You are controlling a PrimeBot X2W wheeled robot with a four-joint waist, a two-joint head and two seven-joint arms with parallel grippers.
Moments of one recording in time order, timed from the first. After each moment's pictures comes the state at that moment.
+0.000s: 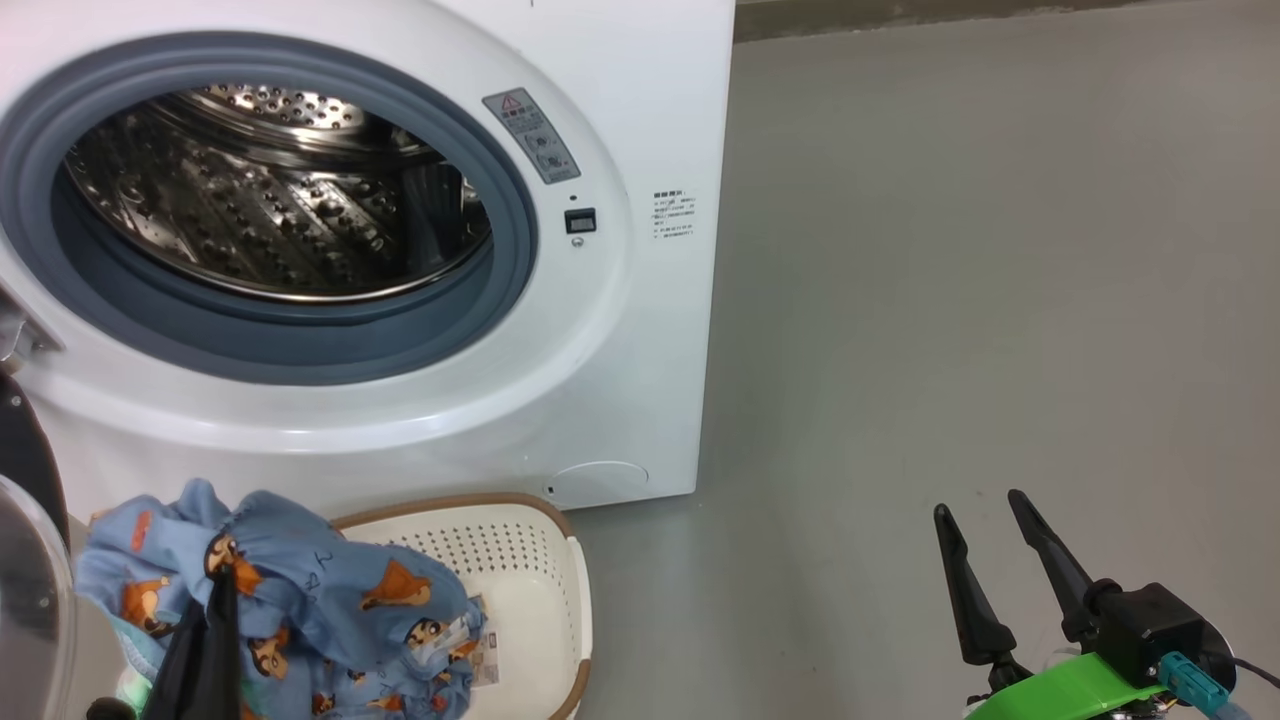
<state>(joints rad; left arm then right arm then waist) 0.12 0.12 0.05 -0.03 -0.26 -0.14 -0.25 0.00 -0.05 -0.01 0.10 0.13 0.13 -0.26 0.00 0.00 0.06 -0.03</state>
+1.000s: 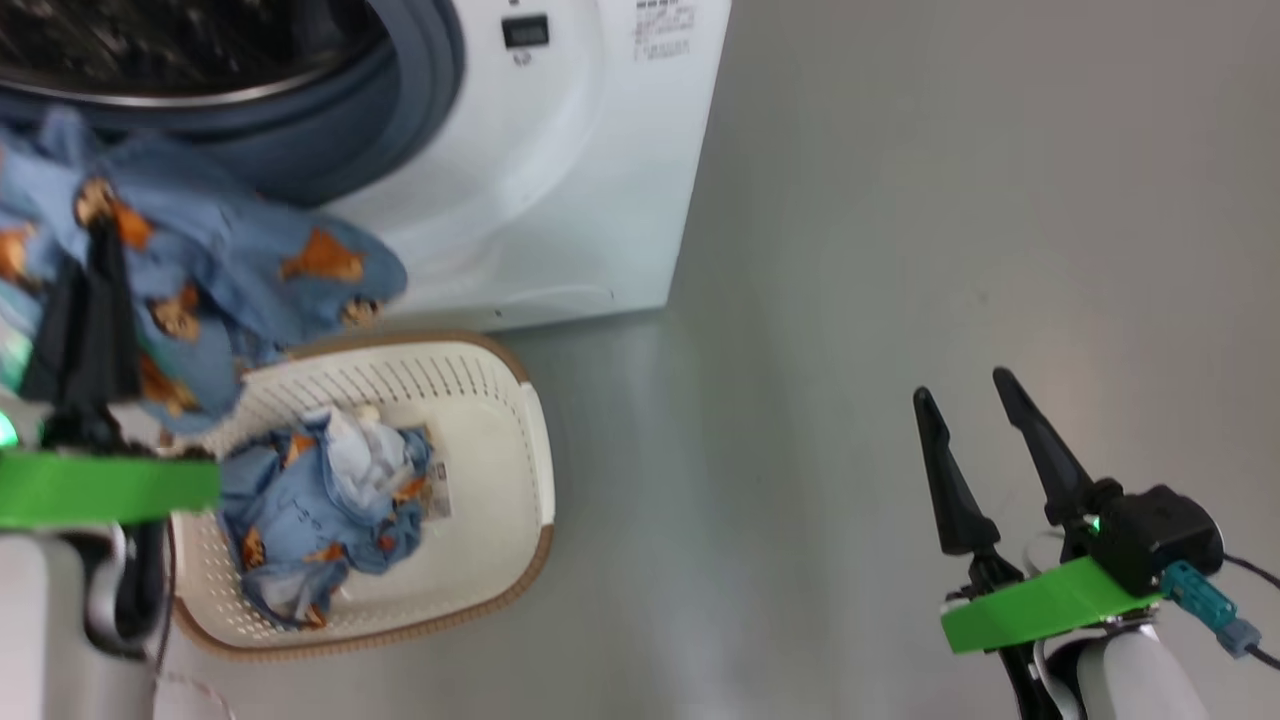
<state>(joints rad) -0.39 0.23 -0.01 0.11 -0.36 -0.14 -0.25 -0.13 -0.05 0.03 0.04 0.15 0.13 -0.26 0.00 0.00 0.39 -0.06</state>
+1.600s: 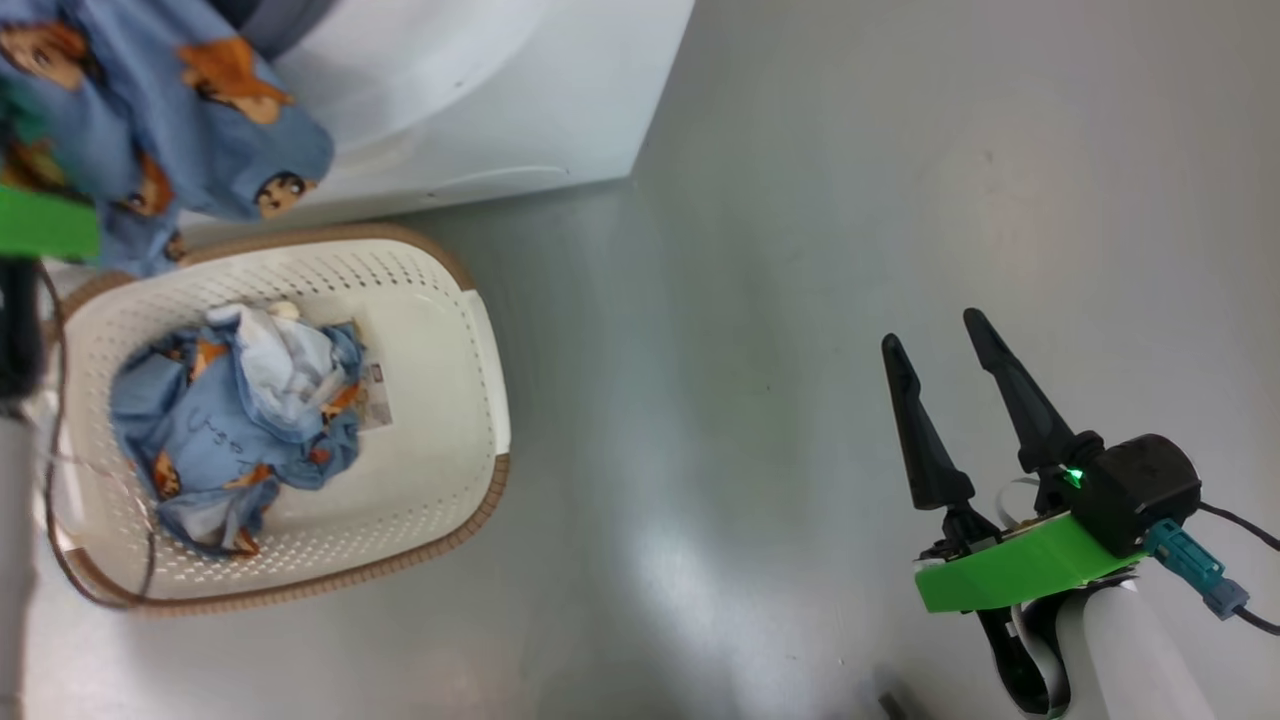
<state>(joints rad) -0.85 0.33 -0.11 0.42 -0.43 -0.14 -0.26 -0.23 -0.05 0.08 0.02 0.16 0.13 -0.26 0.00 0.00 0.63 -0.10</state>
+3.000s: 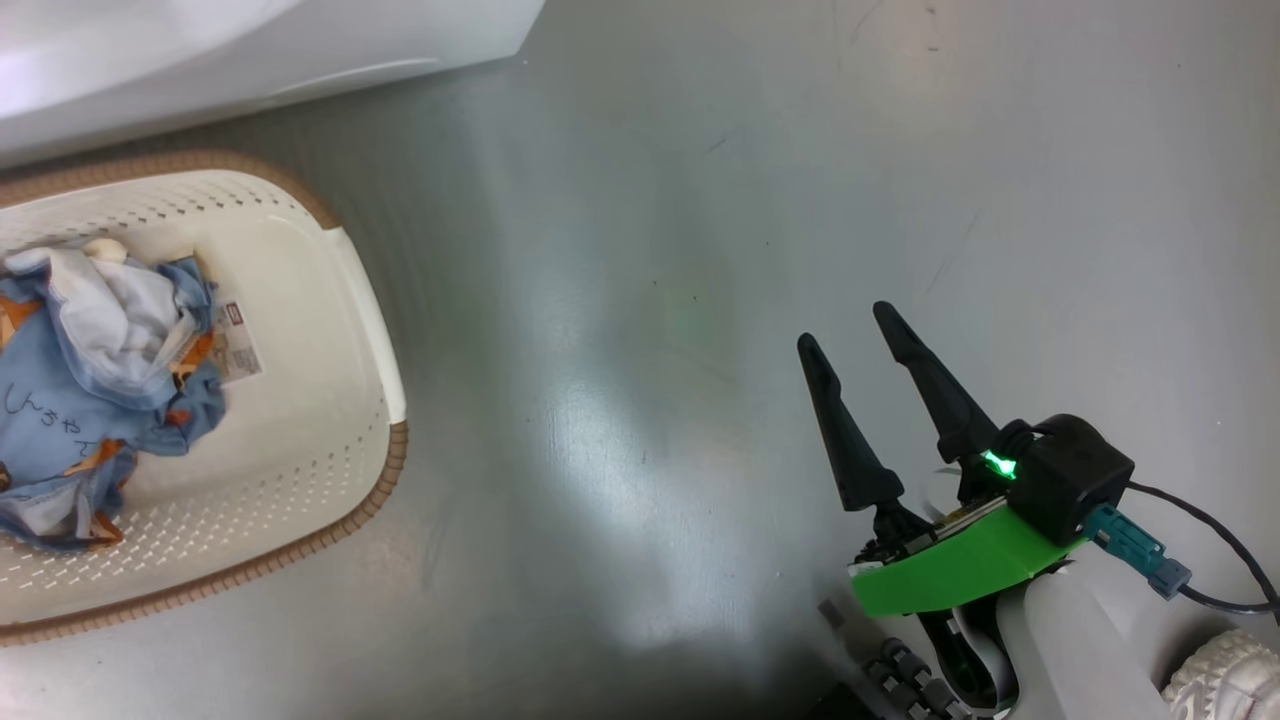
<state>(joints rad) -1.49 0.51 -0.28 0.71 -0.44 -0.10 -0.26 -0.27 -0.05 0.22 0.04 0.26 0.13 -0.26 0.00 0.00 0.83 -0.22</state>
